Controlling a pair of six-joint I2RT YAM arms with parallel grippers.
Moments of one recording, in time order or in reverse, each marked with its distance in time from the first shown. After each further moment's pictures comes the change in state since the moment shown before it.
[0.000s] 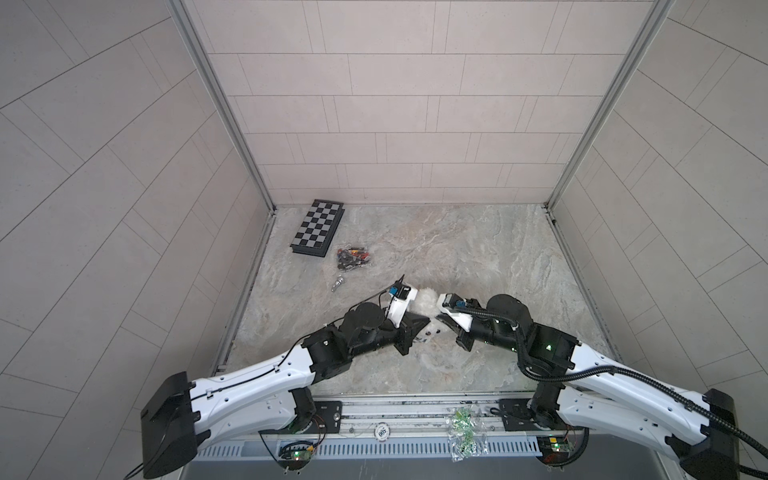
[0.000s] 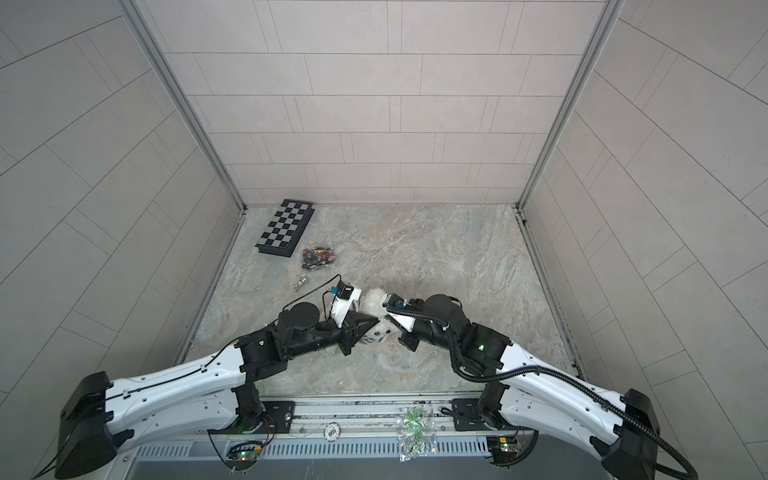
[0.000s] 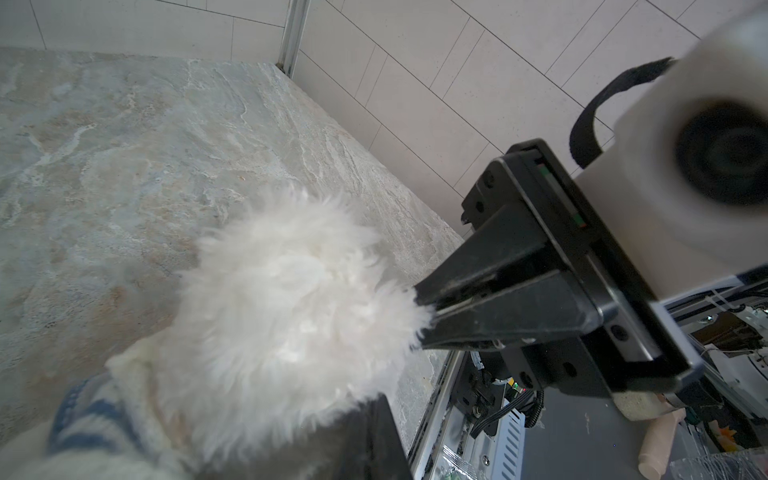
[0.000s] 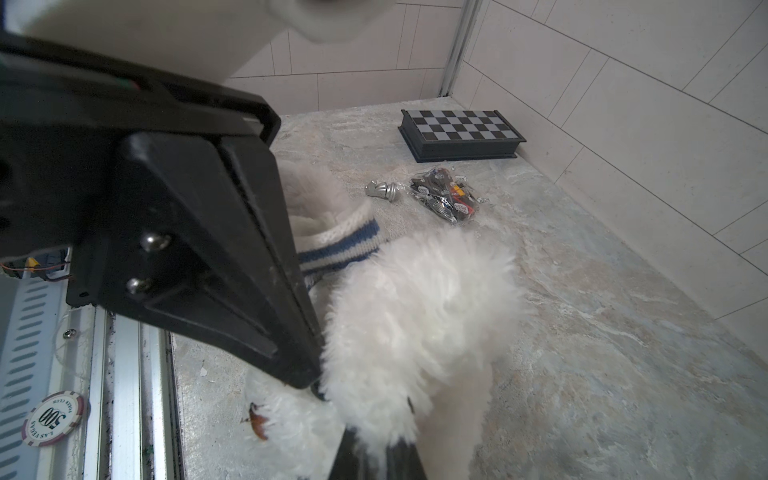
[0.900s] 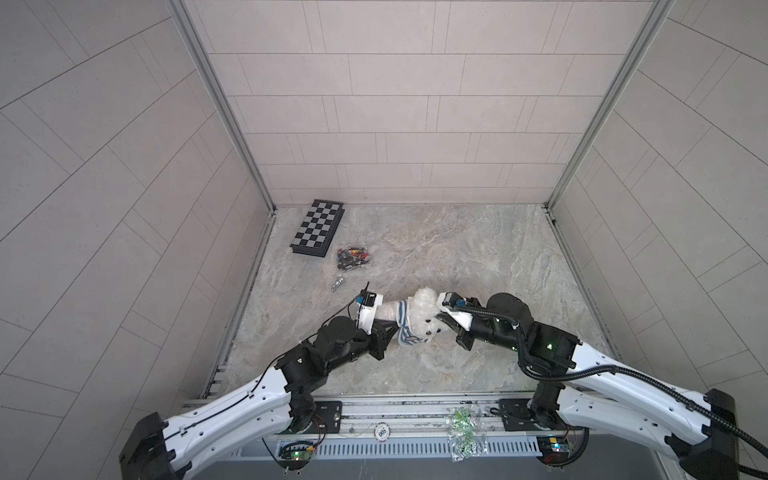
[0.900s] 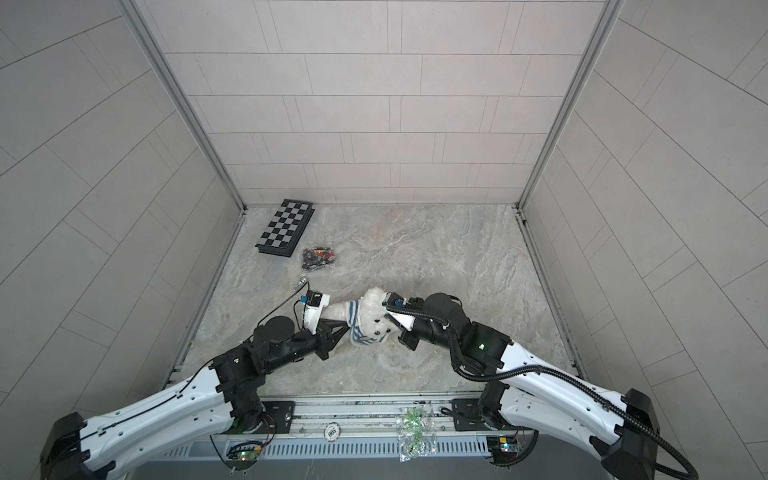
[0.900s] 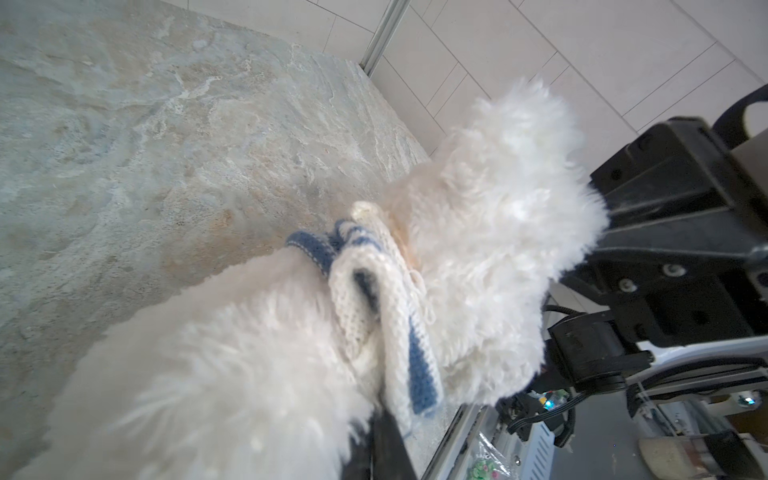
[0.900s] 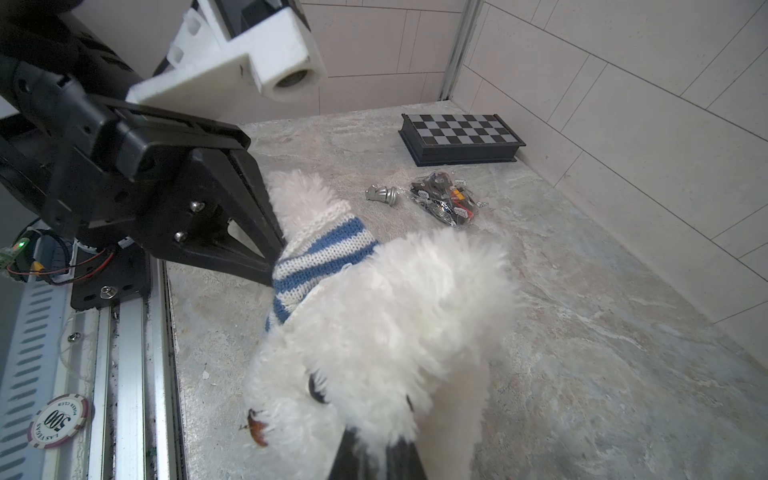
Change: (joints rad) left arm 0.102 -0.294 -0.218 -0.086 -0.038 -0.116; right arm 0.000 0.004 0.021 -0.013 -0.003 0.000
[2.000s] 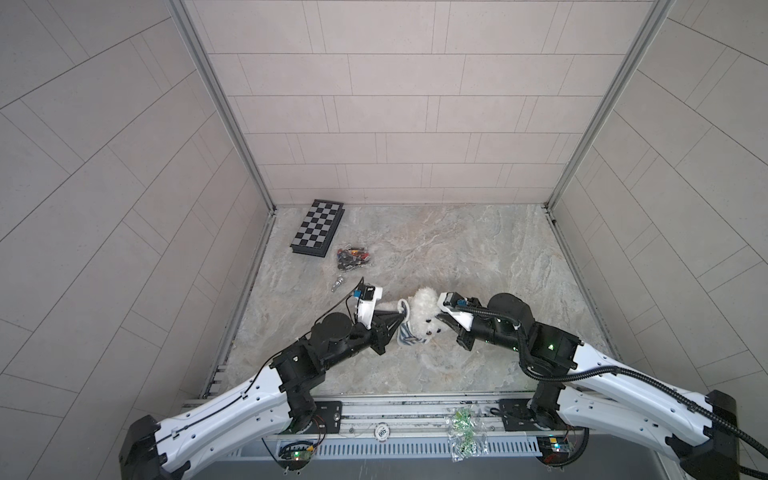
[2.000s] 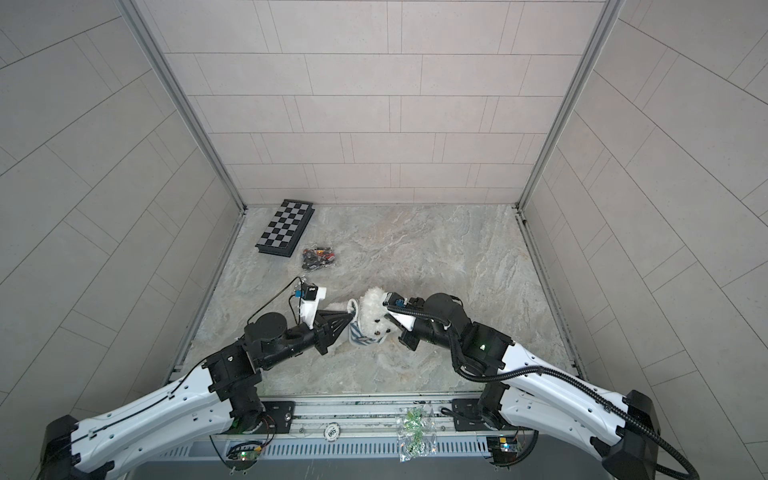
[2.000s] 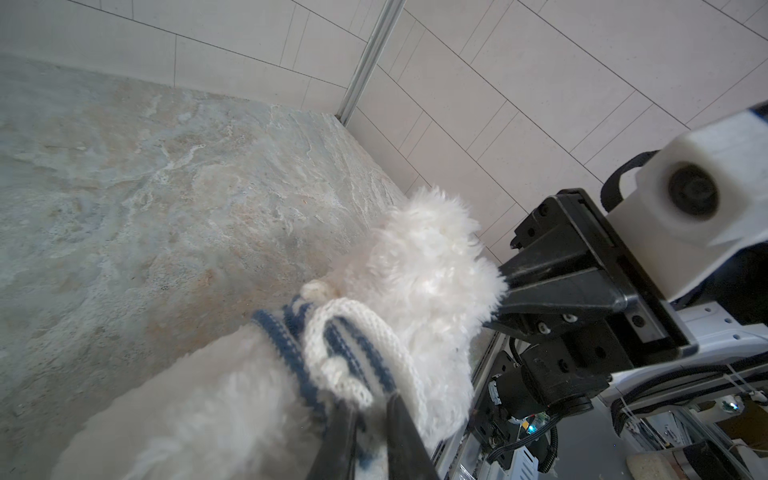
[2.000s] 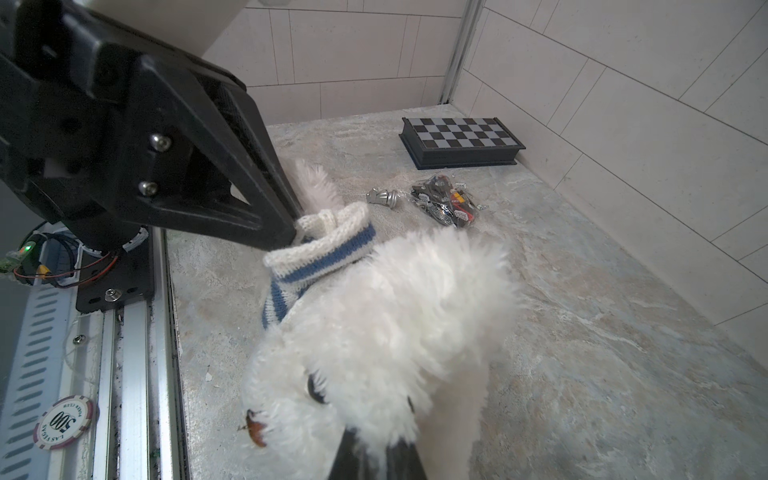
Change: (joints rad) left arm 0.000 -0.029 0.064 -0.005 -0.035 0.026; right arm 0.000 -0.010 0.000 -0.004 -0.003 0.004
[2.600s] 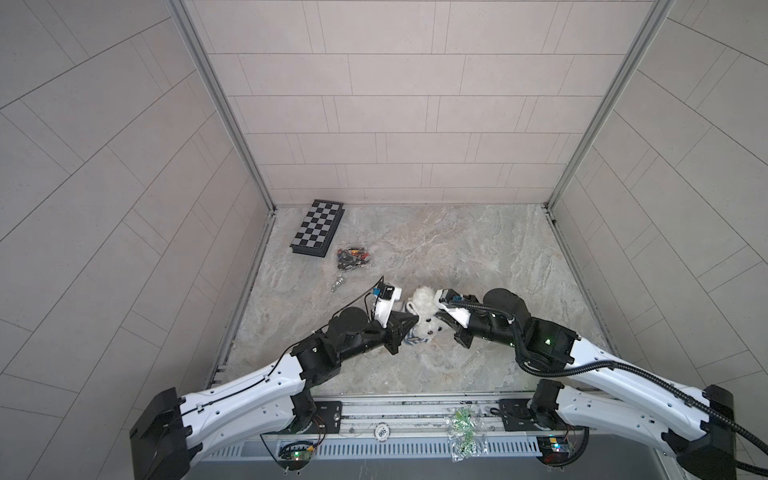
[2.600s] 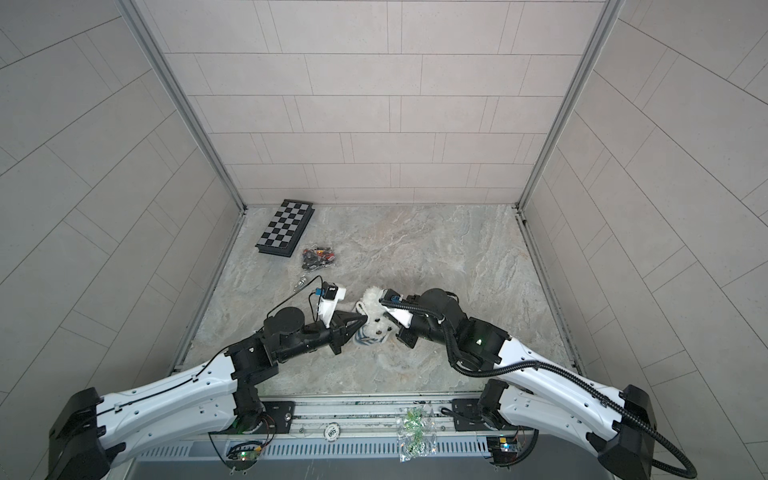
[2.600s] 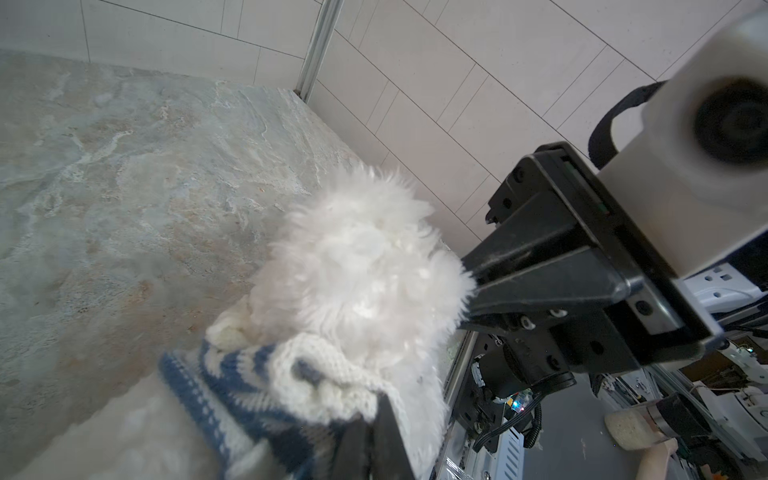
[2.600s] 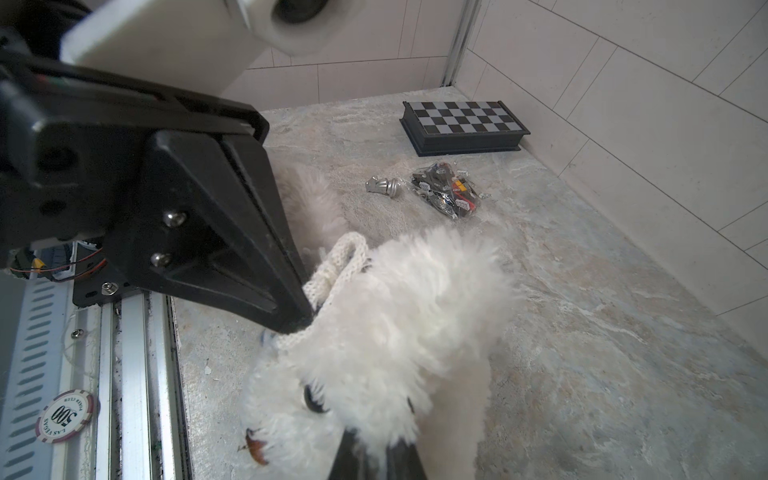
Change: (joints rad) left arm -0.045 0.216 0.035 0.182 0.108 0.043; right arm 0.000 0.051 0.052 -0.053 0.004 0.000
